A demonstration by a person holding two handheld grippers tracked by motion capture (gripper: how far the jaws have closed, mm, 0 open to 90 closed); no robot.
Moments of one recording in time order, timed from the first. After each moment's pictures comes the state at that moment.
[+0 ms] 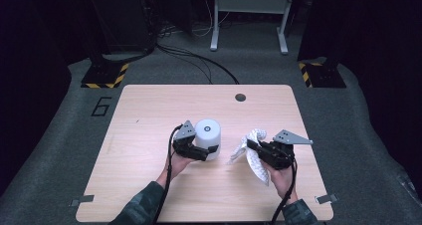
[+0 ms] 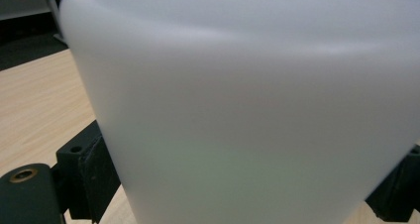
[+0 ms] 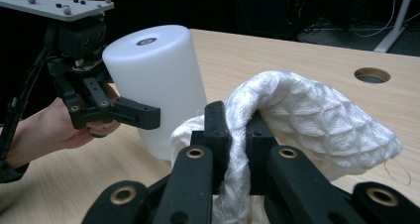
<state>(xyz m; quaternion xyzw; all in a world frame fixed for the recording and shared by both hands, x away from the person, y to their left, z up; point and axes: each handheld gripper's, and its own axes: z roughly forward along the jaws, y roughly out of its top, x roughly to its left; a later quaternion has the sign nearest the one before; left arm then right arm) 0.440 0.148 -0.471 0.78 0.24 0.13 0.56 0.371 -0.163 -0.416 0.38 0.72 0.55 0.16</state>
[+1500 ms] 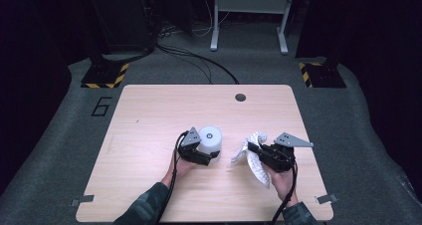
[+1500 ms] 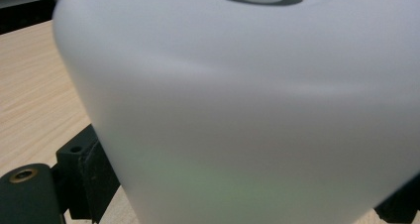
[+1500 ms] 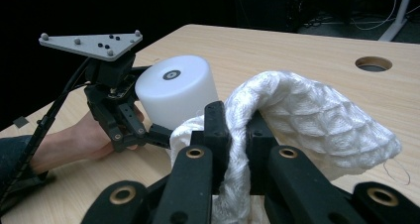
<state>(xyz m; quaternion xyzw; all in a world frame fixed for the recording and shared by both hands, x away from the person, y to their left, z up) 0.449 0.140 -0.513 0.80 0.24 0.14 0.53 0.369 -0.167 -0.425 0.39 0.72 0.55 0.15</state>
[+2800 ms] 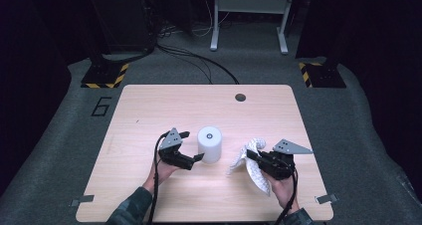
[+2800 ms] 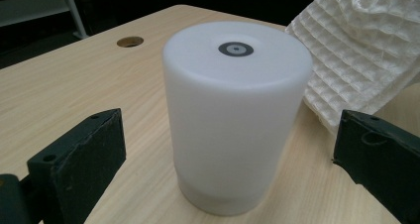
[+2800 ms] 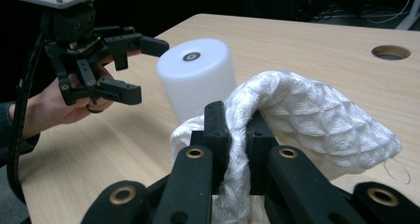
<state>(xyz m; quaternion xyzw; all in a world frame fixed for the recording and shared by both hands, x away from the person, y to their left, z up) 0.414 0.194 -0.475 0.79 0.24 0.16 0.54 0.349 -0.163 -0.429 0.38 0.73 0.54 0.14</state>
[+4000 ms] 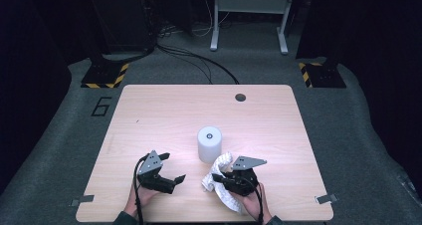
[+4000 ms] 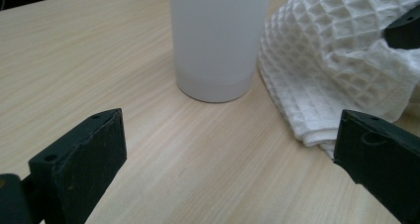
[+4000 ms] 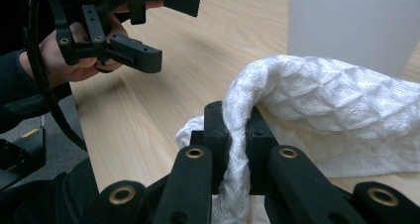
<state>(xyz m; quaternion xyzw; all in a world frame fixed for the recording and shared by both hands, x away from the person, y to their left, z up) 0.349 0.241 -0.495 0.80 0.29 0.16 0.50 0.333 -0.071 -0.472 0.32 0.80 0.50 0.04</state>
